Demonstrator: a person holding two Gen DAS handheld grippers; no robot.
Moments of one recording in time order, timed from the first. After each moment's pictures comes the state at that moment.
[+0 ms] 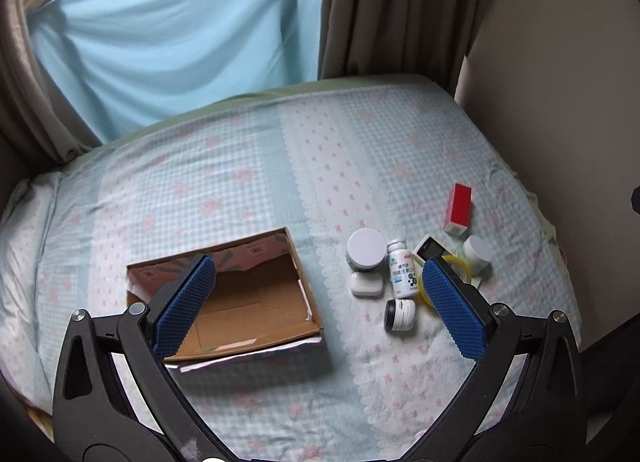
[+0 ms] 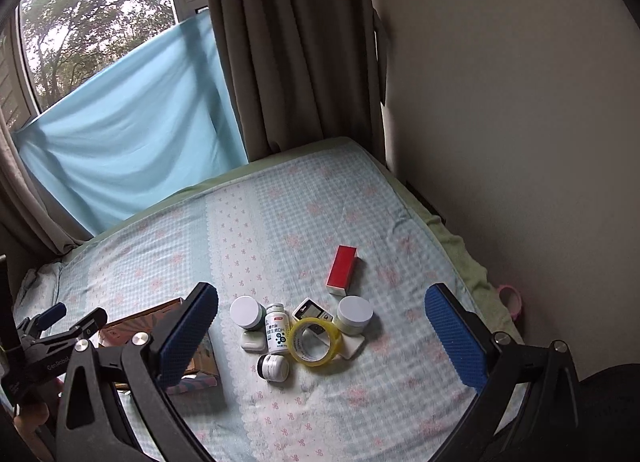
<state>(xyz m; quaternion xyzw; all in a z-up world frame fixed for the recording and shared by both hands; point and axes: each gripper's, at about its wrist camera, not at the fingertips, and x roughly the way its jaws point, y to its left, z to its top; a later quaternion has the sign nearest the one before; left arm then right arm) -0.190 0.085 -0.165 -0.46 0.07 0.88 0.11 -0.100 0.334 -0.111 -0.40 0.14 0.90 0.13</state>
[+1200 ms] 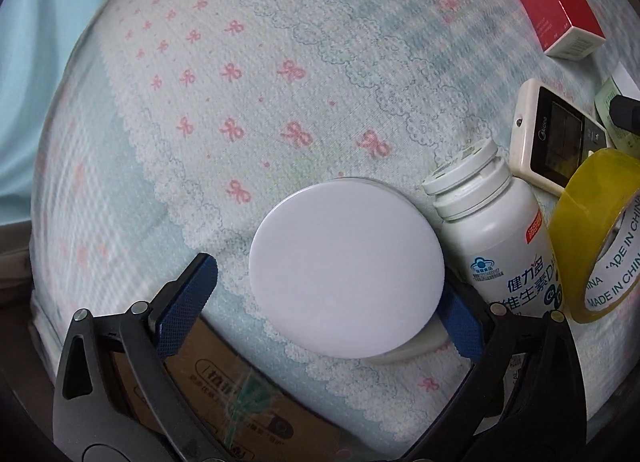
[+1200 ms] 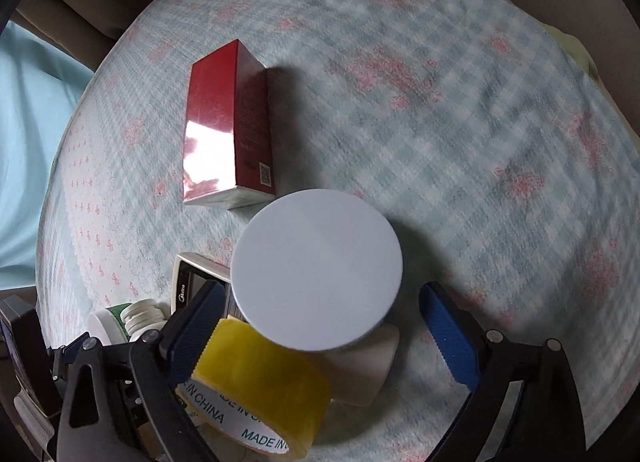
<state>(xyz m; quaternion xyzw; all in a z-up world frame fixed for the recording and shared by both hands) -0.329 0.225 -0.479 -0.61 0.34 0.69 0.19 -0.222 0.428 -0.450 -0.56 0.35 0.72 0.21</state>
